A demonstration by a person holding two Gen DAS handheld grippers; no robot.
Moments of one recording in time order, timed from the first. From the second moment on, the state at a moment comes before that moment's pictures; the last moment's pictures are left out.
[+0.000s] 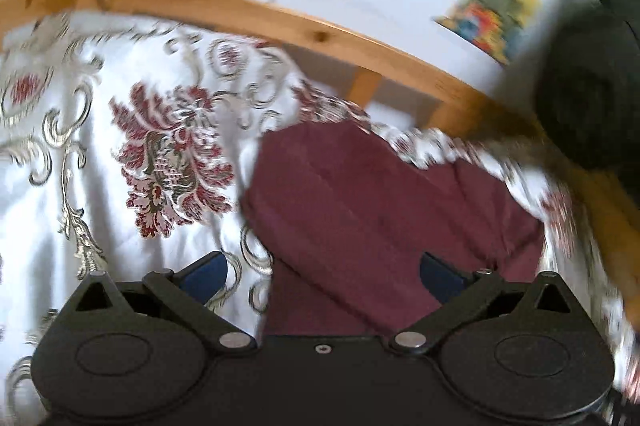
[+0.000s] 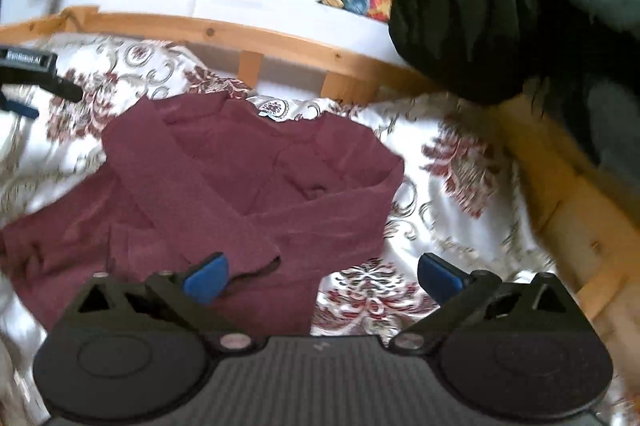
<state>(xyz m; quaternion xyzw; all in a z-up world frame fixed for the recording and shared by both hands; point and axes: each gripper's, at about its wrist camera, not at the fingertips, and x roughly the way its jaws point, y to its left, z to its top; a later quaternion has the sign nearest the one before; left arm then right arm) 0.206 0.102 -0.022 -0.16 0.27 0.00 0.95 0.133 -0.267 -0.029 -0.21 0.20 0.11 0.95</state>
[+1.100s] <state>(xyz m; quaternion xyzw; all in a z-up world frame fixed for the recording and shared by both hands) 0.140 0.015 -0.060 0.13 0.50 -0.16 0.84 0.121 -0.199 -0.112 -0.43 0.33 0.20 0.82</state>
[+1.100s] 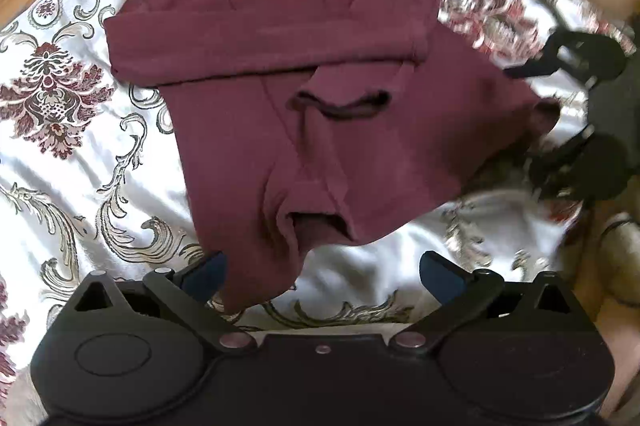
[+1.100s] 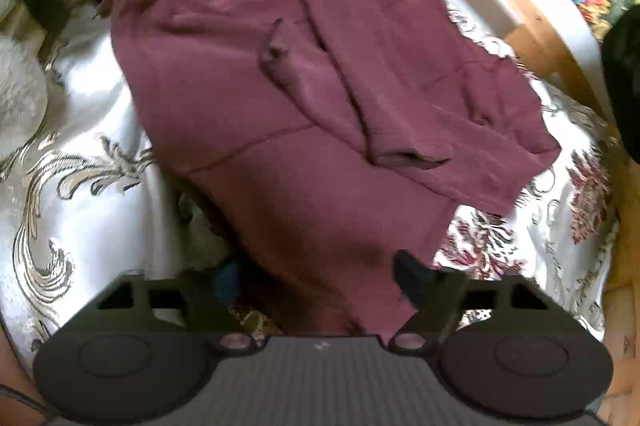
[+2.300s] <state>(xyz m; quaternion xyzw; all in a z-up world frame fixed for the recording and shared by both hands) 0.162 0.016 -0.076 0.12 0.50 -0.06 0.85 0.141 -0.239 -0.075 -0.29 0.34 0.15 0.88</state>
